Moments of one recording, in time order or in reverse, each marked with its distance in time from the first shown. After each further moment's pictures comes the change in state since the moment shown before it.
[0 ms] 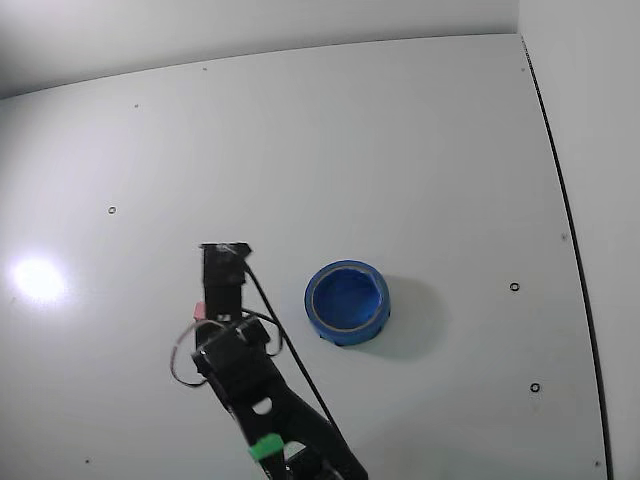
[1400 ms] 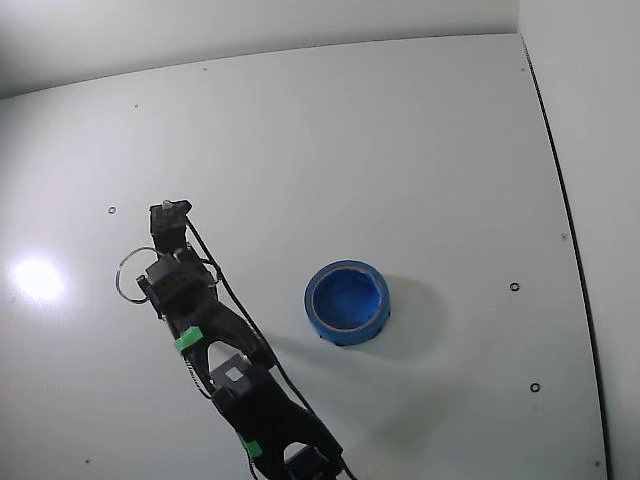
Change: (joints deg) arm -1.1 -58.8 -49.9 1.2 -3.3
